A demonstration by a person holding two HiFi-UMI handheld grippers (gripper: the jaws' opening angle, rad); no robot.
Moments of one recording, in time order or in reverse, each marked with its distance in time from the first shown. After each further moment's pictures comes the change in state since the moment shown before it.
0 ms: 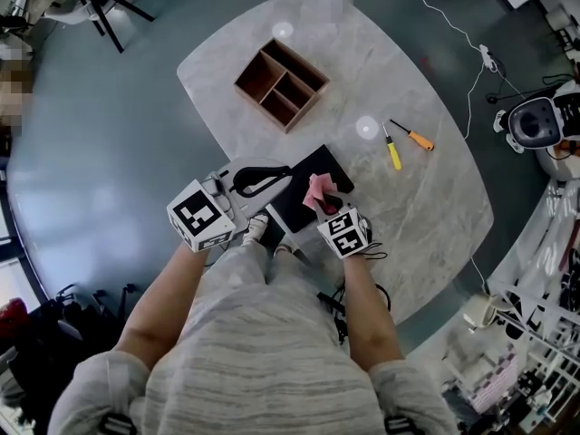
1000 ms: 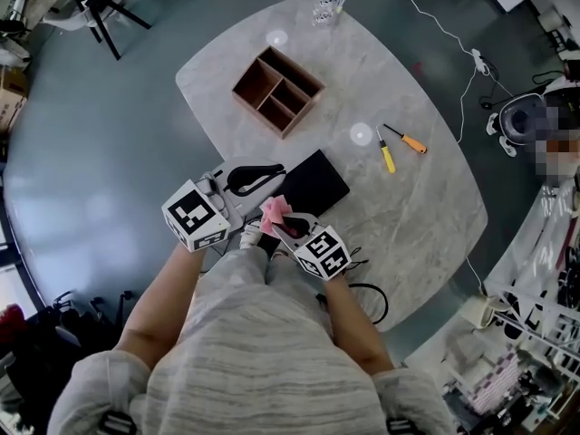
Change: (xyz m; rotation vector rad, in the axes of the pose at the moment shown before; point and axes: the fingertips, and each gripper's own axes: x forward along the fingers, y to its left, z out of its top) left arm -0.008 0.003 0.011 0.007 -0.024 0.015; right arm -0.022 0.111 0.061 0.143 -0.216 0.334
